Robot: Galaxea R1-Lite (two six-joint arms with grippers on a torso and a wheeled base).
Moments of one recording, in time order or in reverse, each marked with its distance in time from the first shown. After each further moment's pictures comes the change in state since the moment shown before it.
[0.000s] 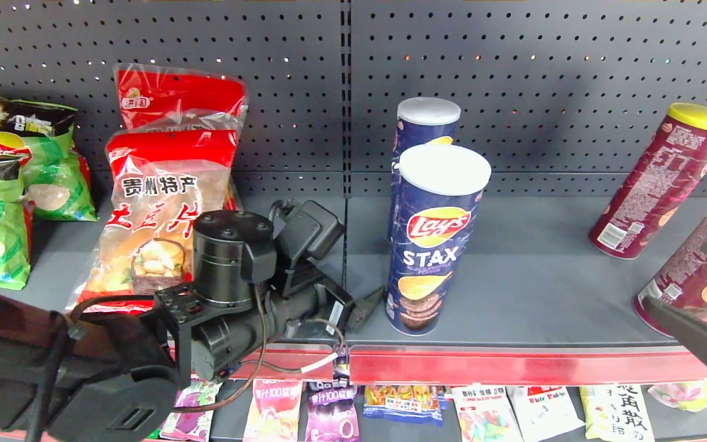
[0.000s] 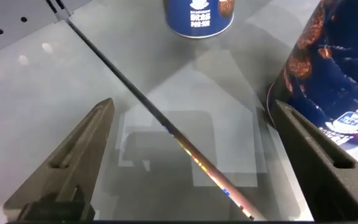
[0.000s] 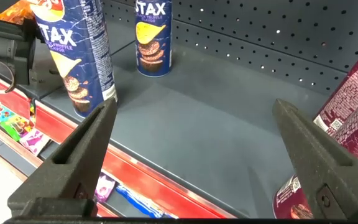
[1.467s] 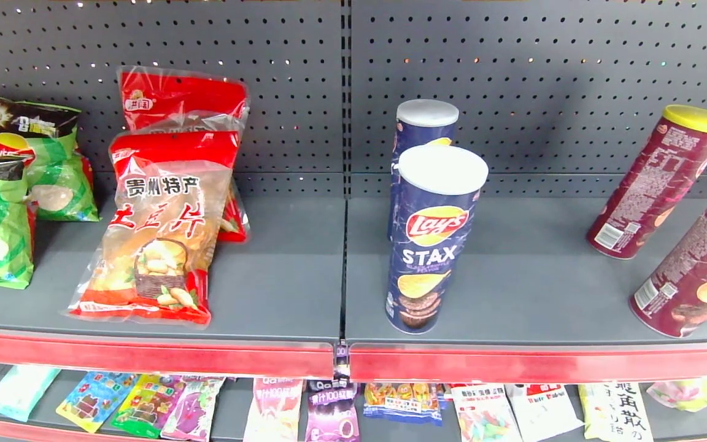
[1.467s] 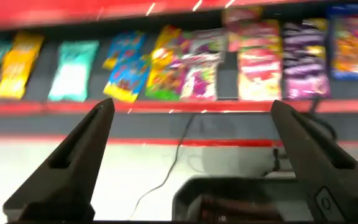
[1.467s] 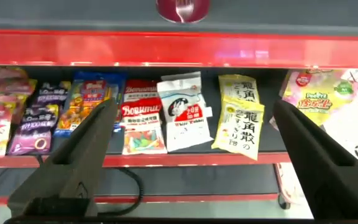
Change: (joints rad) left arm 0.642 -1.589 0.209 1.567 0.171 -0.114; right arm -0.374 -0.736 0.055 0.884 -0.175 0.130
